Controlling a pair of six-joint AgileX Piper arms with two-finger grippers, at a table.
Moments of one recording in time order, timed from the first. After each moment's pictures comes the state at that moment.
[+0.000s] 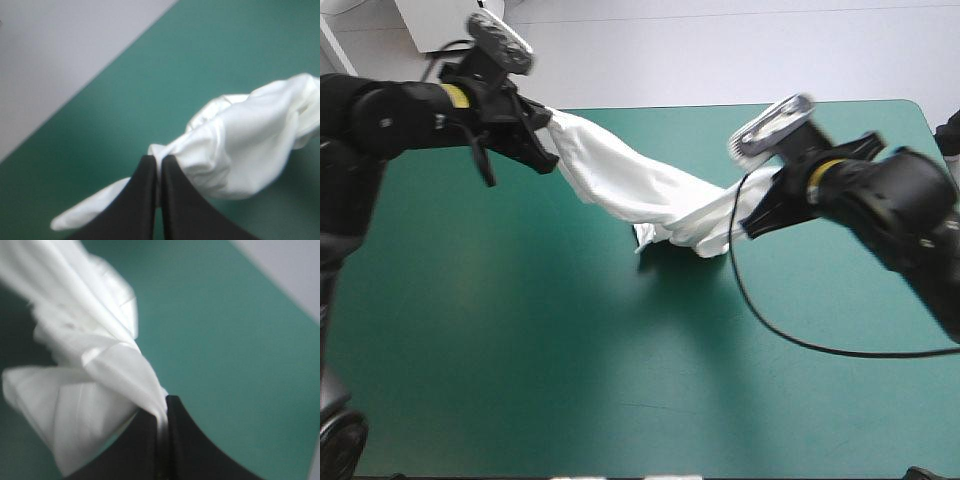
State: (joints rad) left arm -0.36 1.53 -2.10 -0.16 1.25 0.48; right arm 0.68 1.30 -1.72 -0.42 1.25 -0.01
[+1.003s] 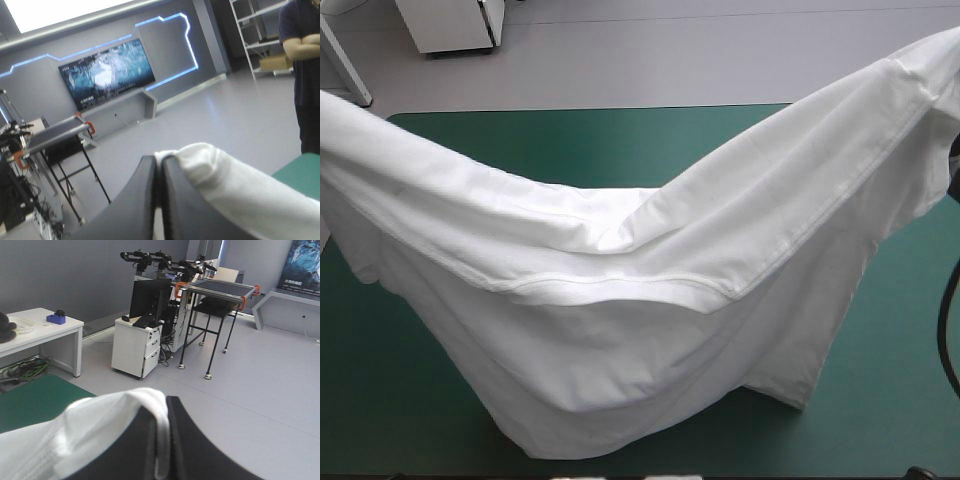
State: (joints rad) left arm -0.36 0.99 -2.14 -0.12 1.08 0.43; right arm 0.67 1.17 -2.37 -0.23 1.25 -0.08
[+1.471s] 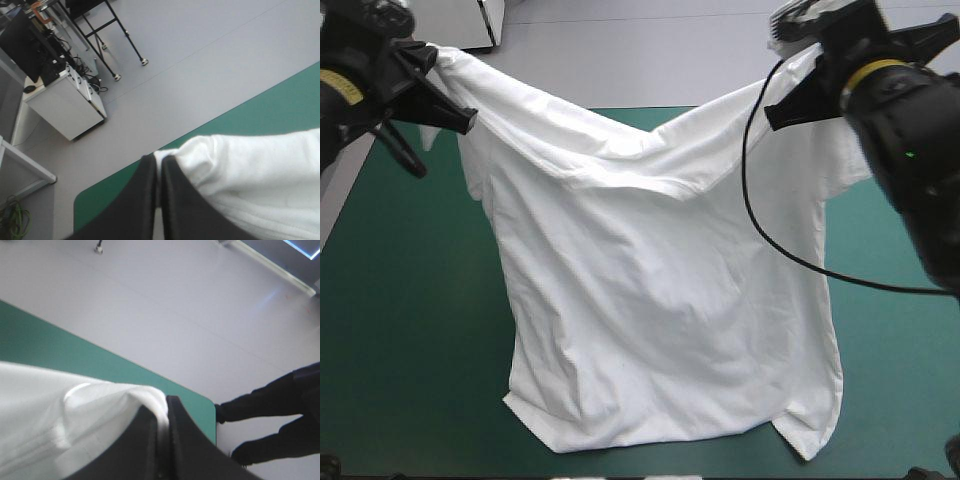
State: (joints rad) left arm -0.36 1.39 -2.13 0.24 1.13 0.30; right arm 0.64 1.49 -2.17 -0.70 1.24 -0.02
